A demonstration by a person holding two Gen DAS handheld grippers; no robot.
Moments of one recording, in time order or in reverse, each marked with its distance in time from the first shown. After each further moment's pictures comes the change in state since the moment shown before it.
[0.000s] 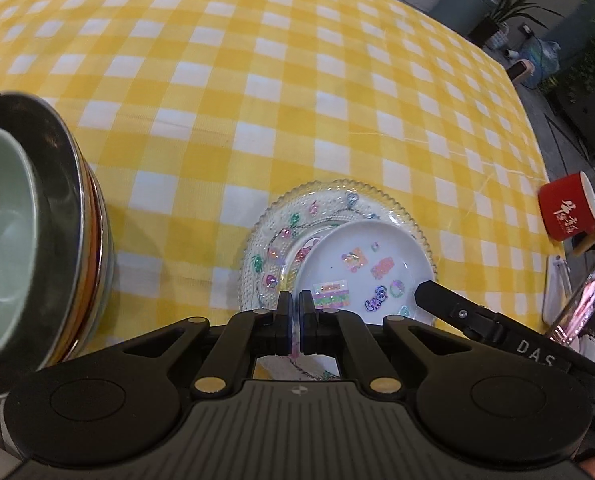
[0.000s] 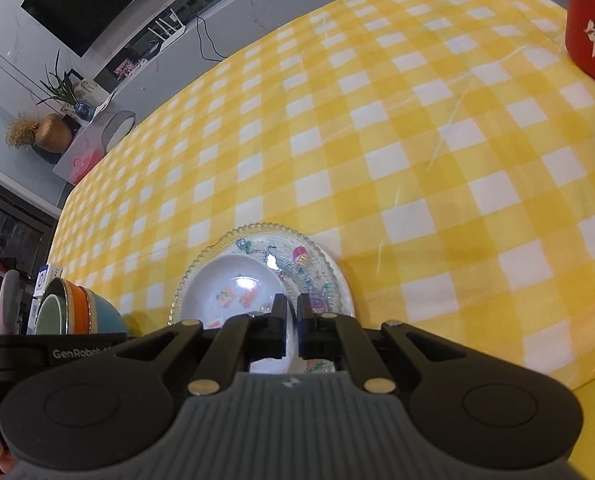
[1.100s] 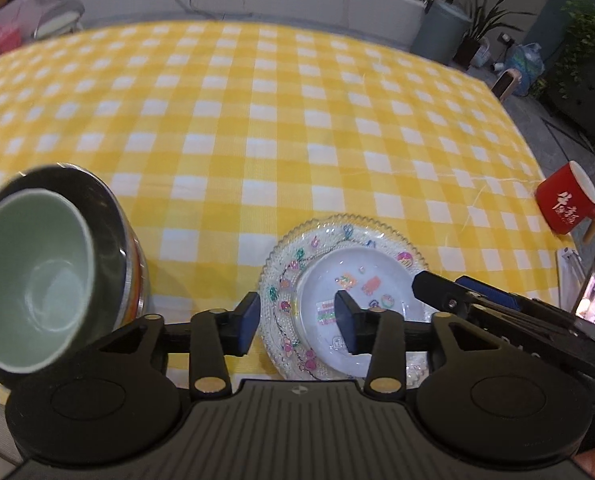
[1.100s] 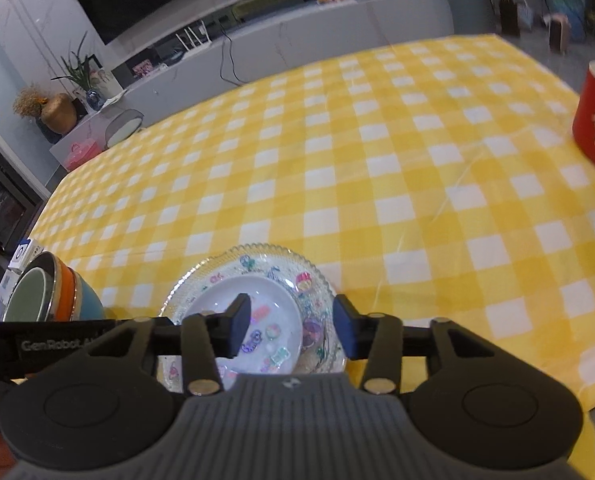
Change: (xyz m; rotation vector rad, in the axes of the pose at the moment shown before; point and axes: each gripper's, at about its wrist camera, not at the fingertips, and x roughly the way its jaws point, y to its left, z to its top) left arm -0.040 -0.014 -0.021 0.150 -0.206 0.083; right arm -0.017 0.028 -0.015 -0.226 -0.145 -0.081
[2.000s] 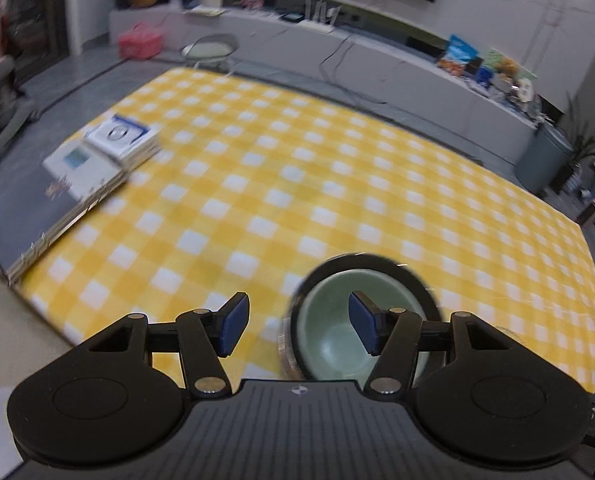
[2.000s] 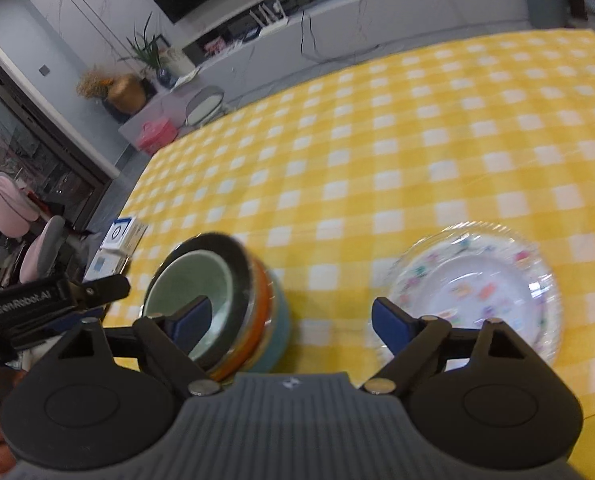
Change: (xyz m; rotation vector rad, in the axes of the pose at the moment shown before) left arm -0.099 0.156 -0.008 -0.314 -0.210 0.216; right arm 0.015 0.134 0.001 0.014 0.124 0.212
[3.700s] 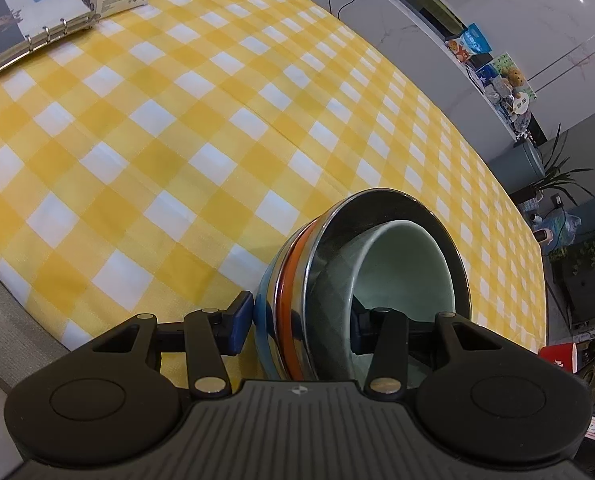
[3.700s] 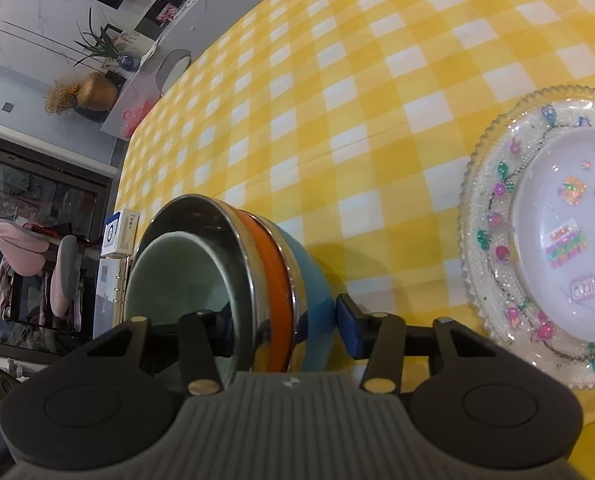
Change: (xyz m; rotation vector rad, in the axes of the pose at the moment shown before) left arm 0.073 0.040 -0.023 -0.254 0.218 -0.240; right arm 0.080 -0.014 -0.003 0.277 0.174 0.070
